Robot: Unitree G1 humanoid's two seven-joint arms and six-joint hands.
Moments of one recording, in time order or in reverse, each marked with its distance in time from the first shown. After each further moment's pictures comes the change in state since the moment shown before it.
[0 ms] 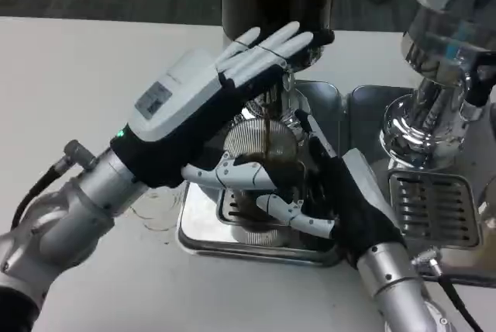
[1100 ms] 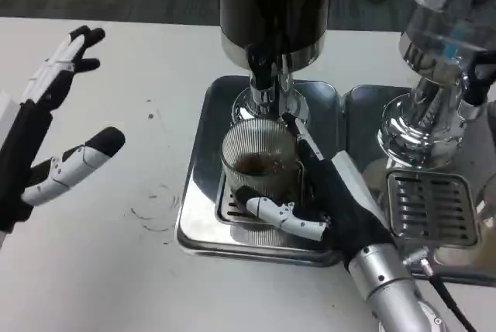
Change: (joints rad) left arm 0.338 0.110 0.305 0.002 -0.216 0.130 -0.003; right arm -0.011 0.010 0.017 0.028 0.028 -0.024 0.022
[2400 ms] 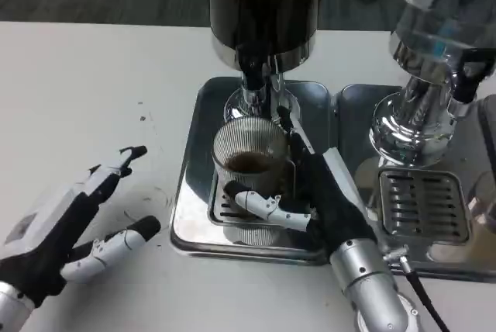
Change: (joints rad) left arm 0.058 -0.001 -0.139 0.176 0.125 0.020 -0.010; right arm -0.080 0.081 -0.025 0.187 0.069 -0.100 -0.020
